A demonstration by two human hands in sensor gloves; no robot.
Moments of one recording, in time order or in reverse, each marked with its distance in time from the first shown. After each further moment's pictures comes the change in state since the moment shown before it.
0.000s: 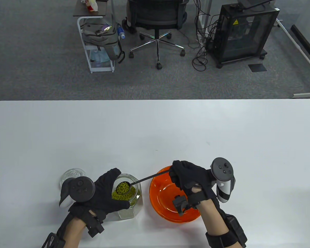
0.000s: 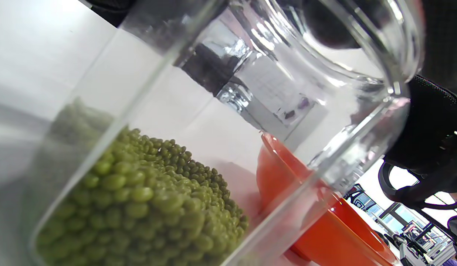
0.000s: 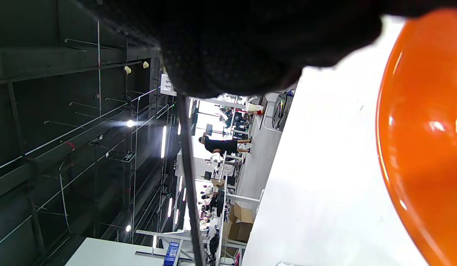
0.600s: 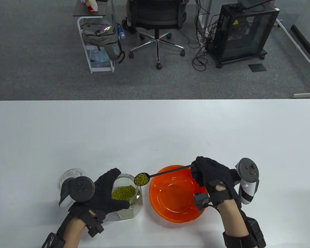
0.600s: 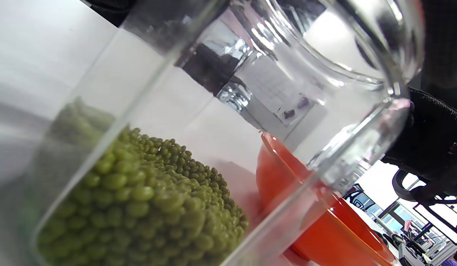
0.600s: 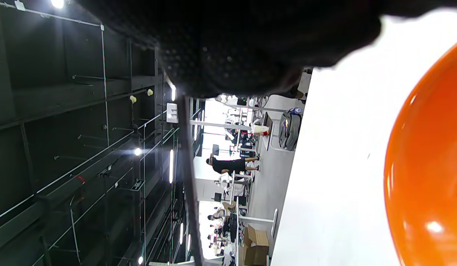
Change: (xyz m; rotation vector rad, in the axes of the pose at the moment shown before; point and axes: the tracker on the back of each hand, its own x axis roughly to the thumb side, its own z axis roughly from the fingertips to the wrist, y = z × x) left_hand -0.001 0.000 0.000 -0.003 -0.002 0.008; right_hand 0.002 -0.068 0.012 -0.080 -0.001 -0.080
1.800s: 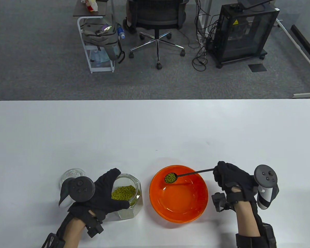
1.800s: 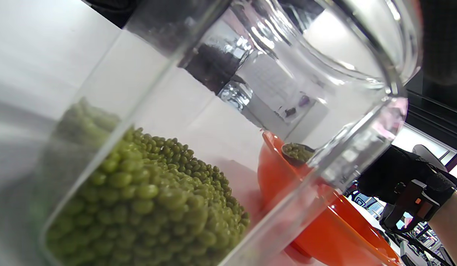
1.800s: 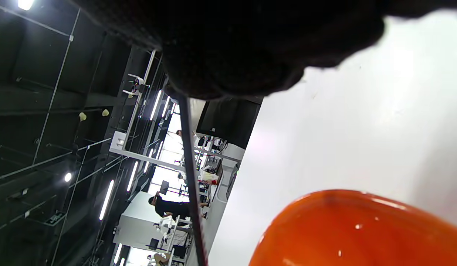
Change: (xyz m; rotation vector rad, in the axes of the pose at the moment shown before) left_hand 0.000 0.000 0.001 -0.008 0.005 -0.007; right_hand -0.045 -0.059 -0.005 -0.211 0.079 0.244
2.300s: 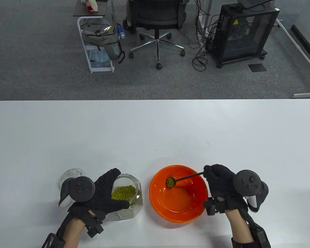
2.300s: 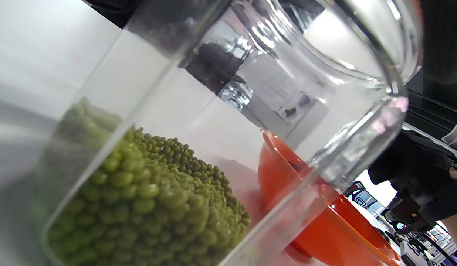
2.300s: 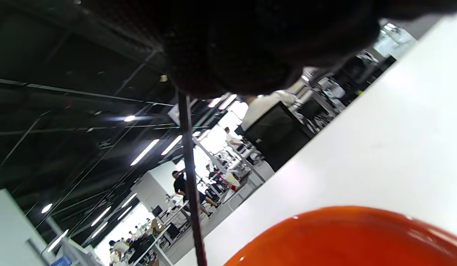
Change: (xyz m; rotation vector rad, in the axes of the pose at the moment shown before) left_hand 0.000 0.000 0.000 0.000 0.000 0.000; right_hand 0.048 0.034 0.037 -0.073 -0.424 0.385
